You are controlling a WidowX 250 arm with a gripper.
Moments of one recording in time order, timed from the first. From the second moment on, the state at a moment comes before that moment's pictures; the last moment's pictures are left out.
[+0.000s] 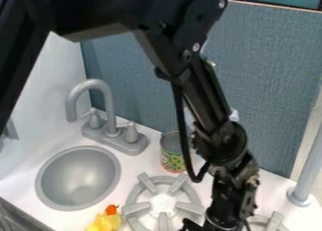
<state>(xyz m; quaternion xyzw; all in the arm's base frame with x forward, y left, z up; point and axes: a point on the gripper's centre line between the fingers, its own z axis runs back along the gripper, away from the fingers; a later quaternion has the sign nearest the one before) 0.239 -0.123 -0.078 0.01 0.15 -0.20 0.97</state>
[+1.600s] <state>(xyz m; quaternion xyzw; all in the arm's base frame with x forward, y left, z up) 0.311 -0.197 -0.062 0.05 0.11 -0.32 0.94</state>
